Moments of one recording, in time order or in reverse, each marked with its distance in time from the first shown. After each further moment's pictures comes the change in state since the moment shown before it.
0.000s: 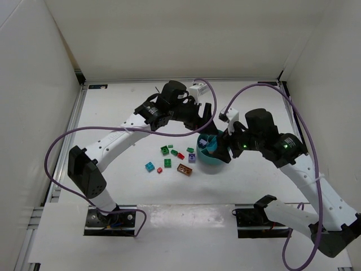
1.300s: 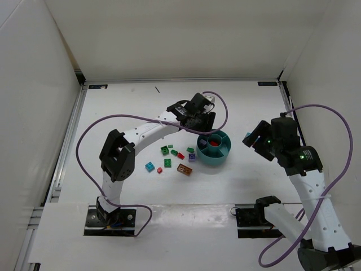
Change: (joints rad) left arm -0.074 0.349 0.177 -0.201 -0.573 -0.006; right arm -0.336 -0.157 -0.103 -0.134 0.484 0.825
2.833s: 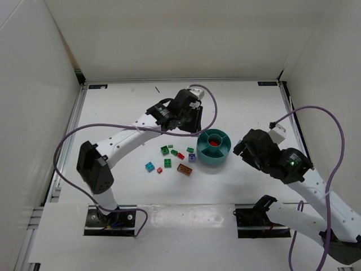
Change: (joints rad) left arm 0.010 -0.294 -0.153 -0.010 -0.052 -0.002; right arm 0.559 0.006 -0.003 -0.142 0.478 0.453
